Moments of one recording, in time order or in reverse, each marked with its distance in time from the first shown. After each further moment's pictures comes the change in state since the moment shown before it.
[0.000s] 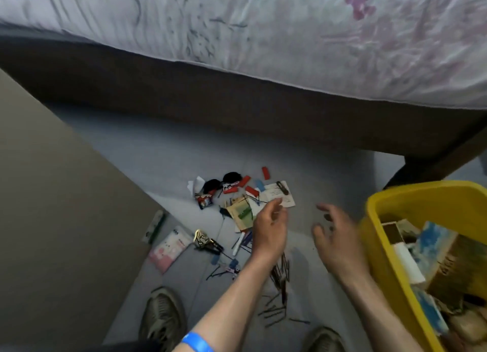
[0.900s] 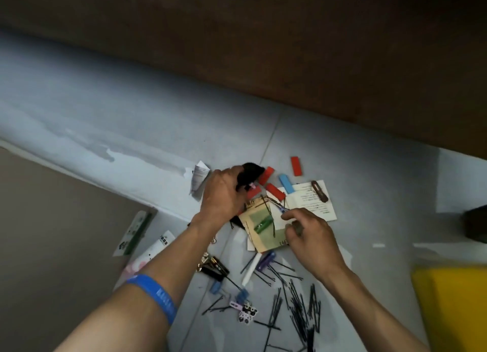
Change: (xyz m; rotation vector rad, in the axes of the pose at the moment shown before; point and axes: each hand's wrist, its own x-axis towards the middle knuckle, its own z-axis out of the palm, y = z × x) left_hand 0.214 -0.091 -0.121 0.861 0.127 0.294; right_hand 0.099 0.030 0.182 -0.025 -0.435 -0.042
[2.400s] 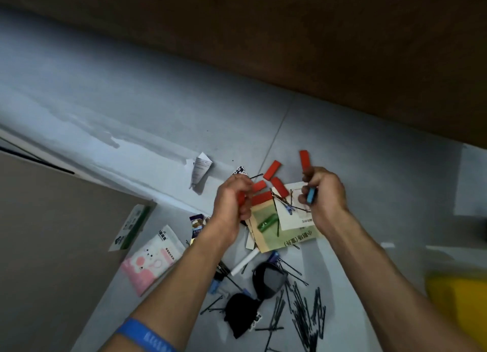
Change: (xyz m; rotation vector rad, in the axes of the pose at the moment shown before) left_hand -0.024 0.019 0.014 -1.416 -0.134 -0.702; right_hand 0.096 -0.002 -0.001 1.053 0.215 0.588
